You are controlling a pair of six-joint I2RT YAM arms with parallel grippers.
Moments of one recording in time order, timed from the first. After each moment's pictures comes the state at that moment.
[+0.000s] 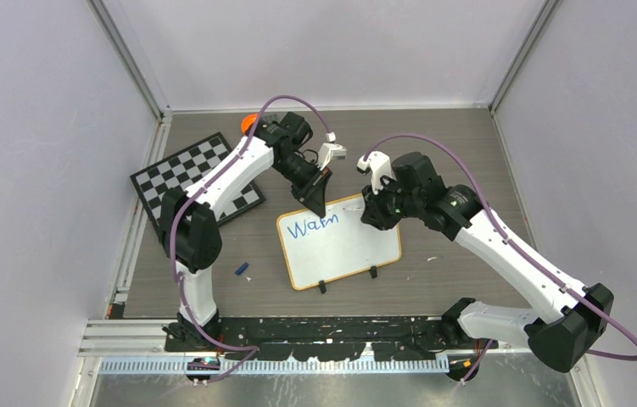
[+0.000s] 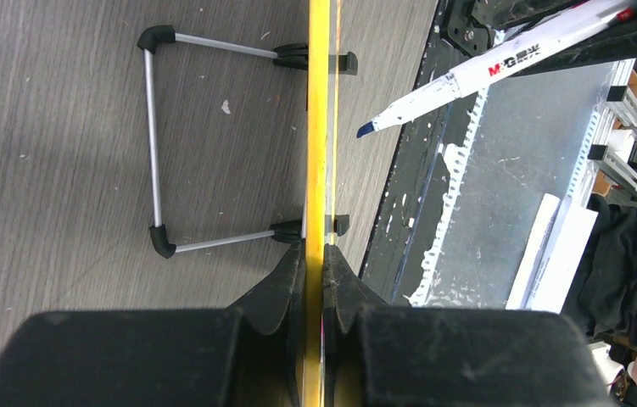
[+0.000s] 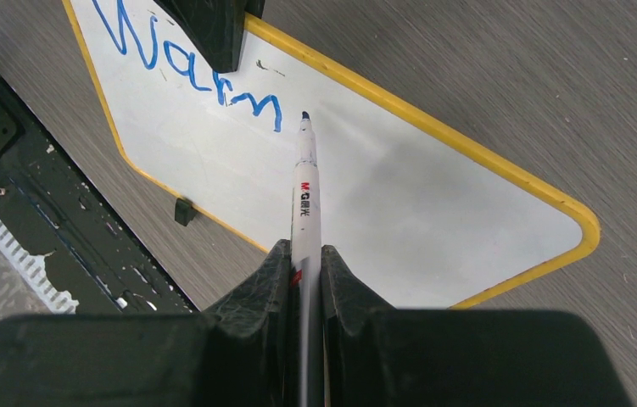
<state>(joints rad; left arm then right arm) -0.55 1.91 1.78 -1.19 0.82 0.39 0.64 1.15 1.13 -0.72 -0.23 -0.03</state>
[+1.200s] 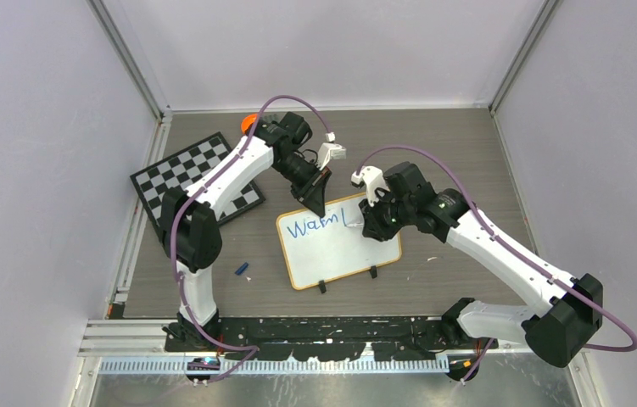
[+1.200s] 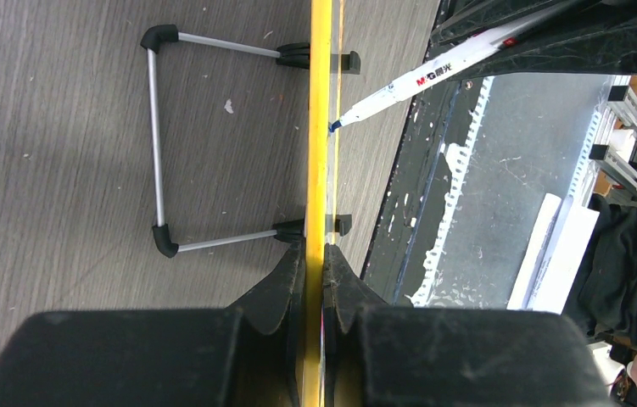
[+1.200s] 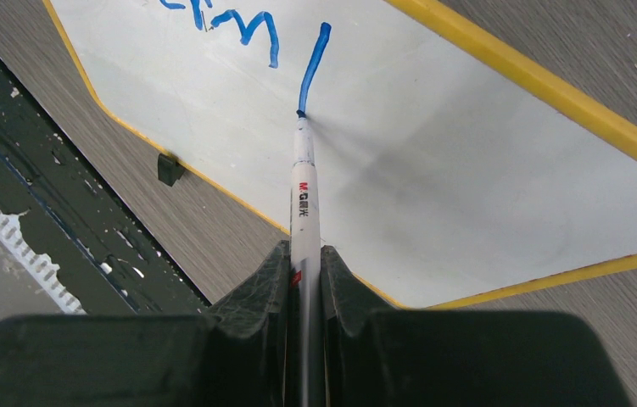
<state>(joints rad) -0.55 1.91 1.78 -1.19 0.82 0.39 0.65 1.18 1.05 -0.73 -0.24 -0.06</state>
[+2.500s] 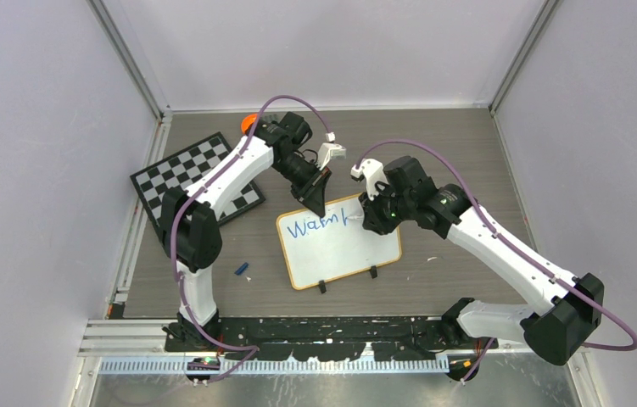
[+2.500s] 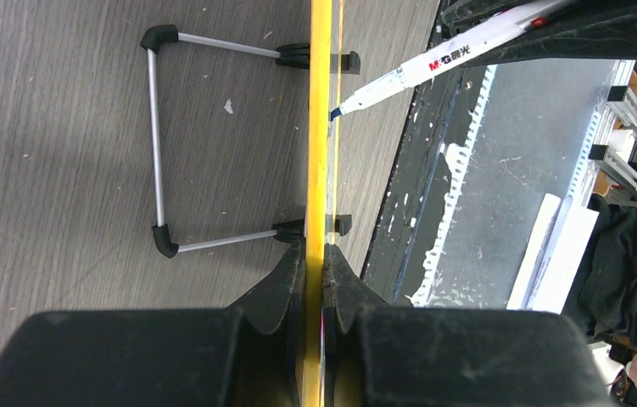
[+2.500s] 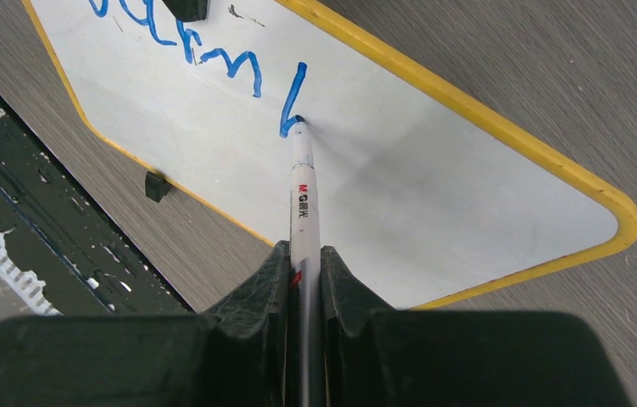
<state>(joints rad) -0.55 1.92 1.78 -1.19 0.82 0.39 0.65 1.20 1.11 -0.74 -0.19 -0.08</state>
